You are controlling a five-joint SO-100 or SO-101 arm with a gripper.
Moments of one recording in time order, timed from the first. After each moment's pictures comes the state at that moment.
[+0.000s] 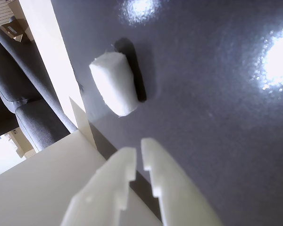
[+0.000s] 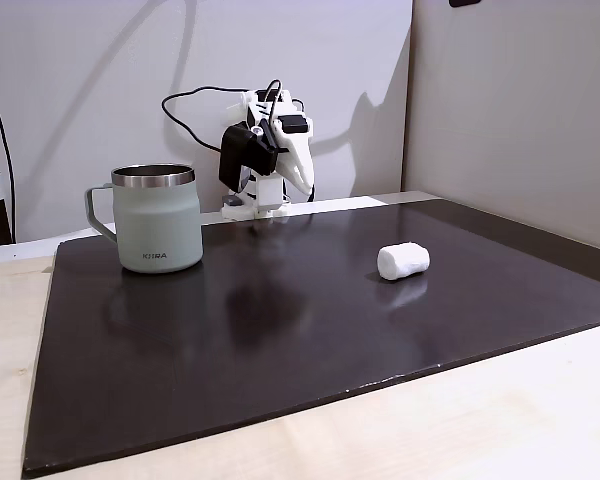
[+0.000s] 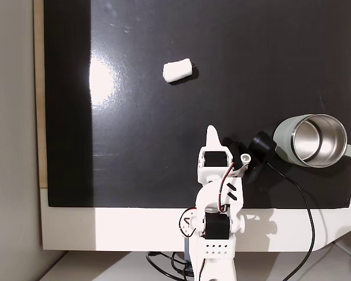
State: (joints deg) arm 2.3 181.4 172.6 42.3 -0.4
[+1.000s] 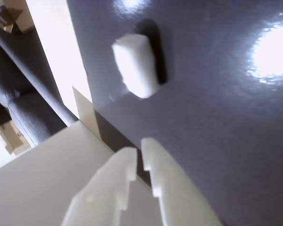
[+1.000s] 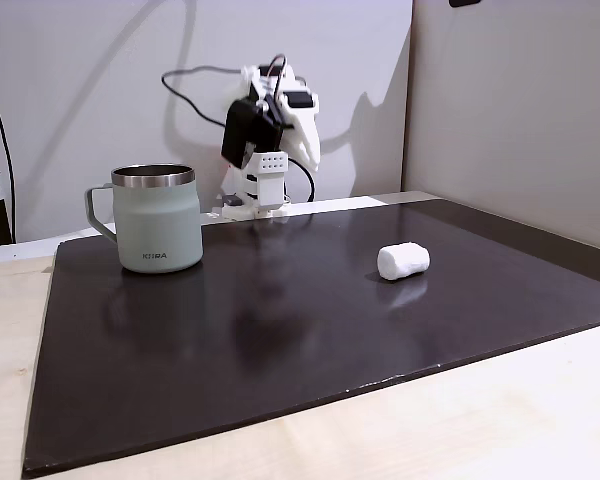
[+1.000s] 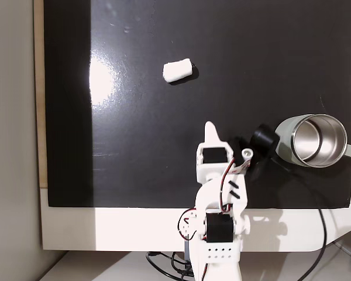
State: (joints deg) arm -0.3 161.9 151.6 46.2 -0.4
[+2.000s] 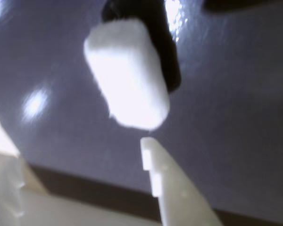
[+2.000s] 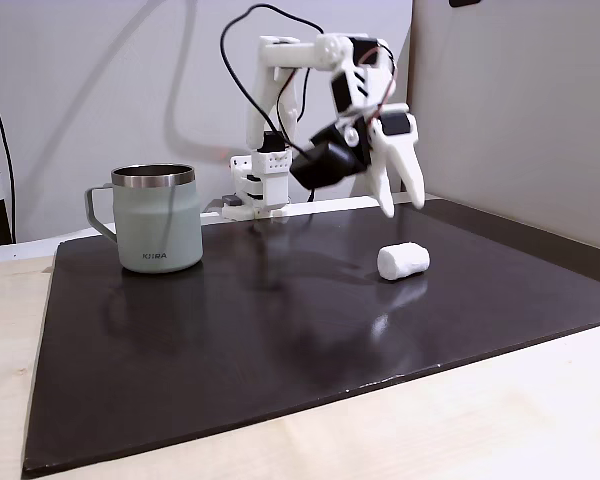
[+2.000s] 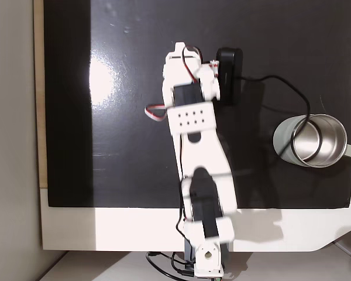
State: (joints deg) arm -10.0 71.1 74.3 65.5 9.1
